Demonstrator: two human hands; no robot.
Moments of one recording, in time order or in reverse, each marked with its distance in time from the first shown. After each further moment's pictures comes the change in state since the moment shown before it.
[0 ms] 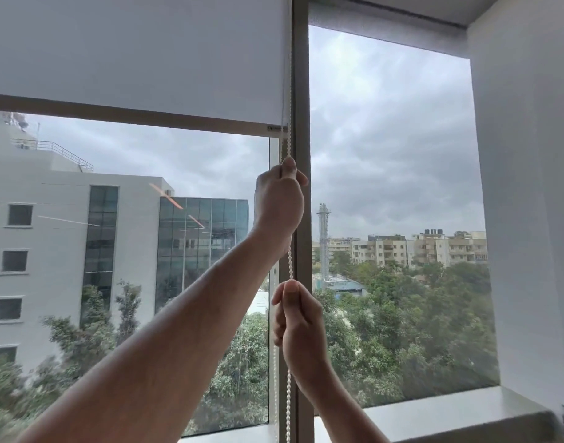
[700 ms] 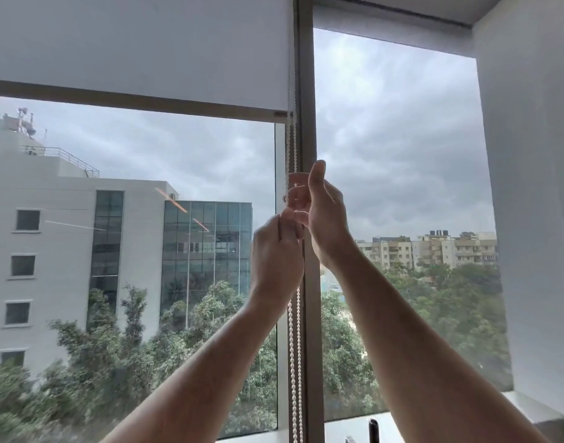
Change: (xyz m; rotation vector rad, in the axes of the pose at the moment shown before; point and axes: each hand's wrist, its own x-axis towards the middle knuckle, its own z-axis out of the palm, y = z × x) left_hand -0.041 -0.050 -0.027 0.162 0.073 0.220; right_hand 0.131 -0.084 0.004 -0.019 0.040 -0.076
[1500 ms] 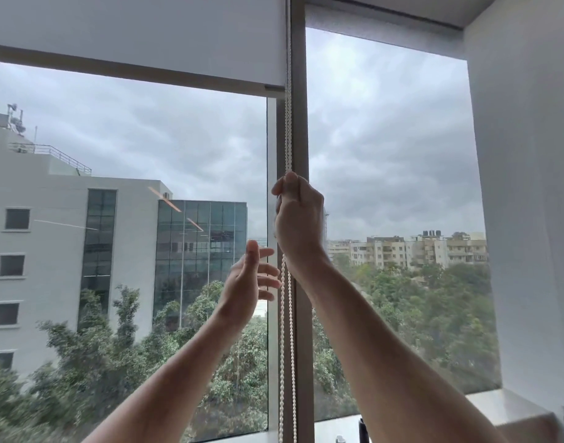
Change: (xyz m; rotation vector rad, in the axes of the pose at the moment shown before) left_hand -0.010 -0.064 -0.033 -0.155 -0.337 -0.304; right_hand -0.013 0.007 0.024 -0.227 0.198 -0.190
